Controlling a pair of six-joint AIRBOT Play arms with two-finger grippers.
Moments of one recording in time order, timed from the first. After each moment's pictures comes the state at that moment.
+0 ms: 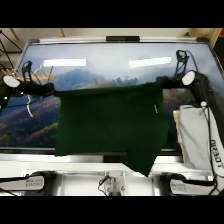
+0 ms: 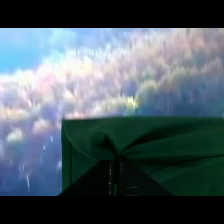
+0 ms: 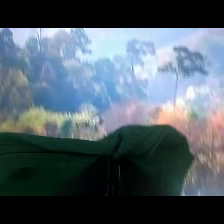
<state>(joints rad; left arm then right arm) 0.16 -1.46 1.25 1.09 -0.98 -1.32 -0.03 -1.48 1.31 -1.31 0.81 1.43</state>
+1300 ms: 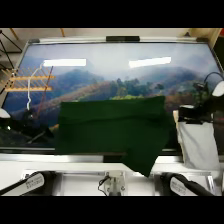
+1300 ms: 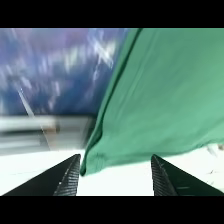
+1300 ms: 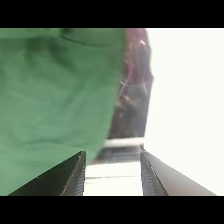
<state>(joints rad) 0.42 -1.21 0.71 1.15 -1.45 -1.28 -0.25 -1.21 1.14 -1.48 1.54 1.46</state>
